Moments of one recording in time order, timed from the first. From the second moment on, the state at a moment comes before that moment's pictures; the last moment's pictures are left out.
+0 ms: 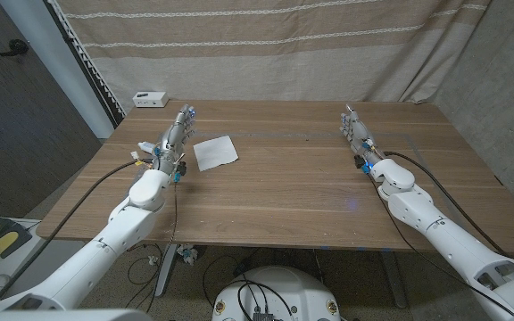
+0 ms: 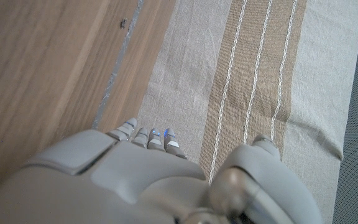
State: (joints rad) left arm 0.99 0.61 0.30 -1.47 -0.49 -0.34 0.19; left_hand 0.20 -0.06 0.05 -0.05 0.50 0.20 -0.22 0.21 0.20 0.21 -0.15 0.20 0.19 0.14 -0.04 0.18 0.18 0.21 0.08 0.19 0.18; right arm -0.82 -0.53 -0.39 -1.28 0.62 0.30 0.06; right_hand 0.30 0.03 -0.17 -0.01 0.49 -0.05 0.12 0.20 0.18 -0.11 0.12 0.20 0.18 -0.17 0.06 0.18 0.18 -0.11 0.00 0.20 0.18
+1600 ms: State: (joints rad) left arm 1.14 0.67 0.24 -1.65 -0.08 -0.20 0.58; left_hand 0.38 -0.03 0.10 -0.14 0.44 0.29 -0.13 0.23 0.20 0.33 -0.17 0.23 0.20 0.22 -0.04 0.20 0.18 0.28 -0.04 0.21 0.17; right arm -0.86 -0.55 -0.39 -1.40 0.56 0.23 -0.07; right_hand 0.35 0.03 -0.17 -0.05 0.51 -0.08 0.09 0.20 0.18 -0.13 0.08 0.20 0.18 -0.17 0.03 0.18 0.18 -0.13 0.00 0.20 0.18
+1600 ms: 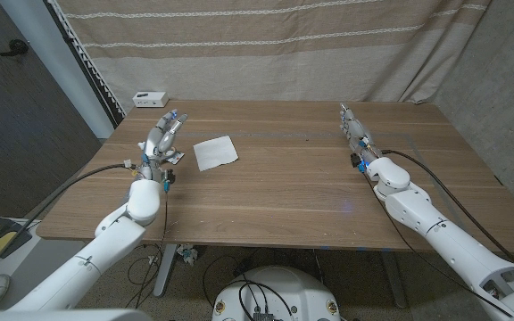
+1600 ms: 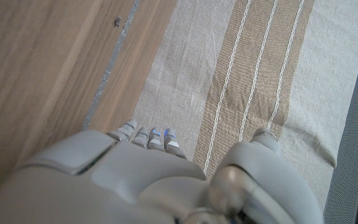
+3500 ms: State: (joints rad) left arm 1.33 0.68 0.12 -1.86 0.02 0.14 0.75; left_hand 0.51 -0.07 0.11 -0.14 0.37 0.30 -0.02 0.24 0.20 0.34 -0.11 0.23 0.21 0.31 -0.04 0.21 0.19 0.39 -0.04 0.21 0.18; right arm -0.84 -0.55 -0.40 -1.41 0.53 0.22 -0.10; right_hand 0.35 0.04 -0.18 -0.05 0.53 -0.07 0.10 0.20 0.18 -0.10 0.09 0.22 0.18 -0.17 0.02 0.18 0.18 -0.12 0.00 0.20 0.18
